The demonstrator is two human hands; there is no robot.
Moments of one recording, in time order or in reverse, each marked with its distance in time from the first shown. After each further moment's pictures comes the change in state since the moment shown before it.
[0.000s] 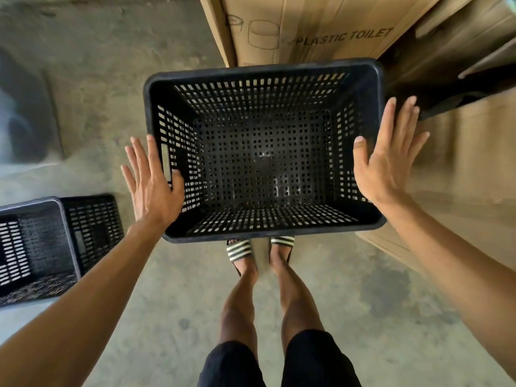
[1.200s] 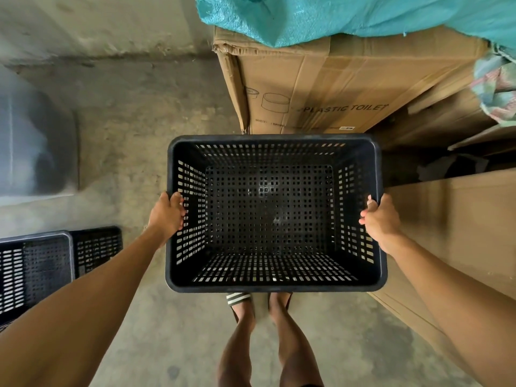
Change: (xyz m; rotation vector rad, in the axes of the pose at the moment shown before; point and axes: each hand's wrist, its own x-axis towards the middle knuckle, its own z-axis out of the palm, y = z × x) left_hand 0.072 -0.013 0.001 -0.593 -0.265 -0.548; right_hand 0.038 0.014 0.016 0.371 -0.475 0.697
